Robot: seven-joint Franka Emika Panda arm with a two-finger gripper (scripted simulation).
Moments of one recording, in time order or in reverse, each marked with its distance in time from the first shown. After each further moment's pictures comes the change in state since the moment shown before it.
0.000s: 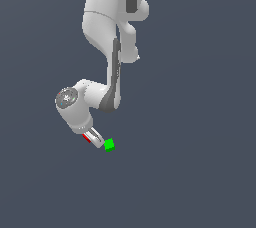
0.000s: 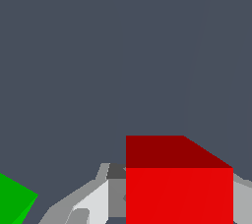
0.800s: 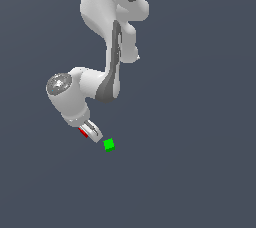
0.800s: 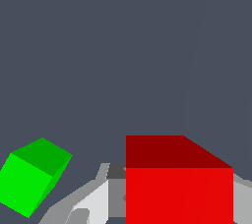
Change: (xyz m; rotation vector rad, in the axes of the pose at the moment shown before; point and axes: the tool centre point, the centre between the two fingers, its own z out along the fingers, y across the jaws) arm -0.002 0.000 -0.058 0.000 0.000 0.000
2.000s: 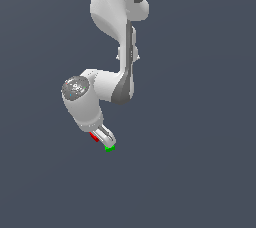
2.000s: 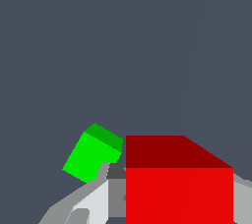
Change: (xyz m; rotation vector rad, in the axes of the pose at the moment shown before) arm -0.015 -0.057 -0.010 0.001 0.000 0.000
